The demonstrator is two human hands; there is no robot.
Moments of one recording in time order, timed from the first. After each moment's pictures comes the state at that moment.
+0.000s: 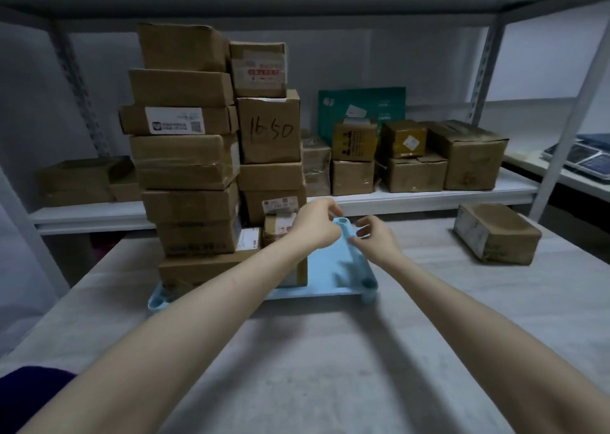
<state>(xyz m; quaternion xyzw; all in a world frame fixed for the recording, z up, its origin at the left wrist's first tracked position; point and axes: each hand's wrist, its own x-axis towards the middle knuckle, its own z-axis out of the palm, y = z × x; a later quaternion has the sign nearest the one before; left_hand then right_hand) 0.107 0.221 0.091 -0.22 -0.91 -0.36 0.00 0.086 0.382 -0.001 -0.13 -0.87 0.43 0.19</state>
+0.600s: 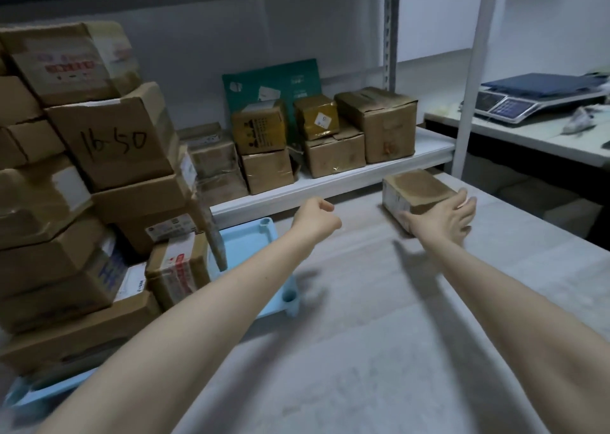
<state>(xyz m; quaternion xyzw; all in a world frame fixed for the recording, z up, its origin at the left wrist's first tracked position) 0.083 0.391 0.047 -0.19 -0.85 -0.47 -0.13 0.144 0.598 -0.030 -0.53 -0.72 0.32 0.32</state>
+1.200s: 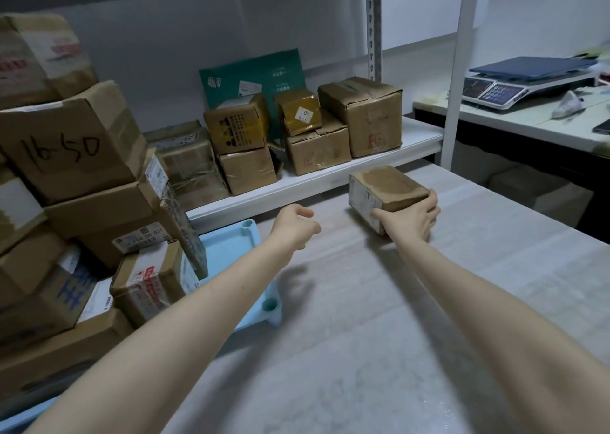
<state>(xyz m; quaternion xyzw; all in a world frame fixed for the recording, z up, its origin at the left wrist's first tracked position) 0.065 0.401 0.032 -0.16 -0.85 -0.47 -0.16 0.120 0.594 -0.046 -0.48 -0.66 0.46 0.36</state>
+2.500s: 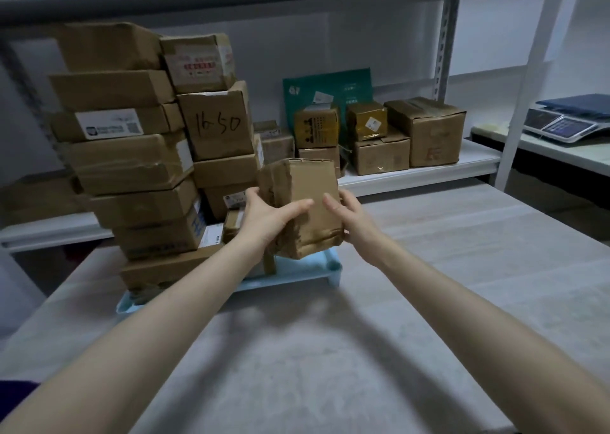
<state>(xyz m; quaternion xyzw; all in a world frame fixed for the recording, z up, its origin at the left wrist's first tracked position) 0.129 0.222 0.083 -0.09 -0.79 -0.61 -0.01 0.161 0.383 0.038 -0.01 -0.67 0.73 0.11</state>
